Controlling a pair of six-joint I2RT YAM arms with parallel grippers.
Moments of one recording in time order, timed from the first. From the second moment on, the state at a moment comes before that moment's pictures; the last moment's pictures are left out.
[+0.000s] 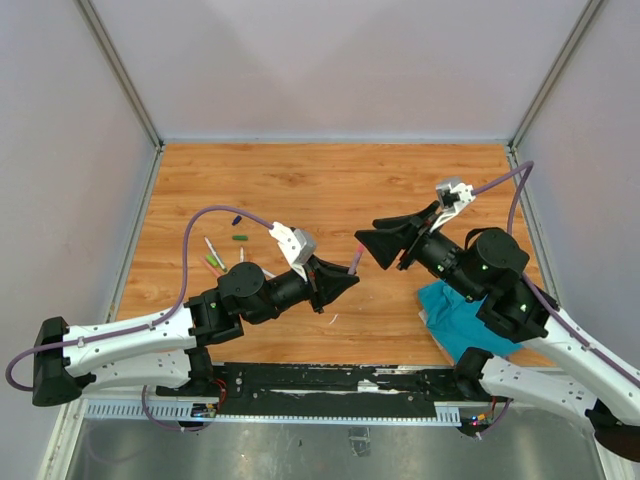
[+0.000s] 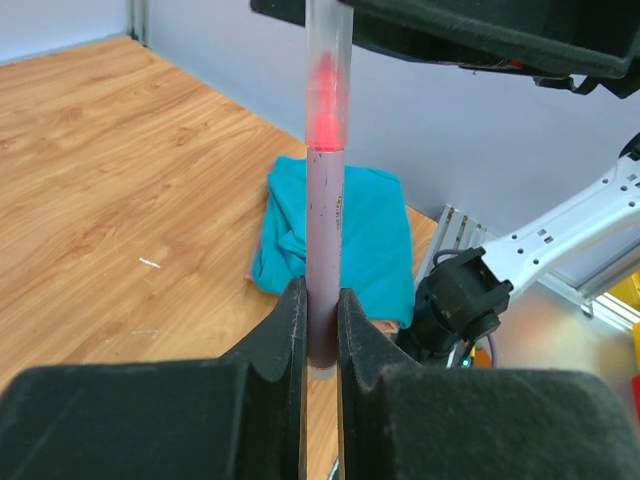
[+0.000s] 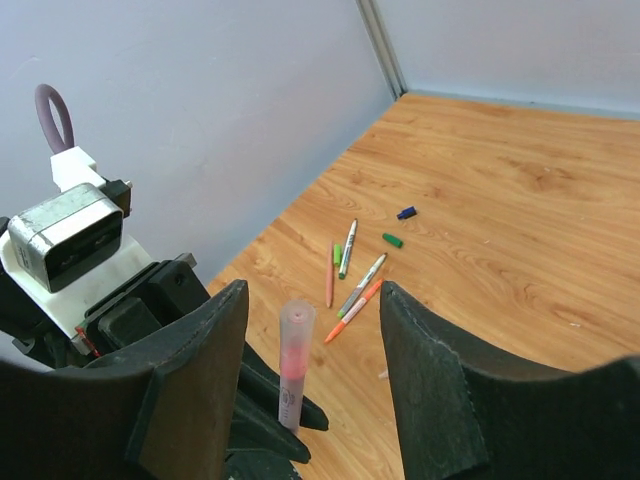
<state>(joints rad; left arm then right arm) -1.21 0.92 0.70 0.29 -0.14 -0.33 0.93 0.74 0.97 -0.14 0.09 0.43</state>
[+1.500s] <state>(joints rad) -1.22 0.93 0.73 0.18 -0.09 -0.29 0.97 0.66 0.72 0.10 0.05 0.52</state>
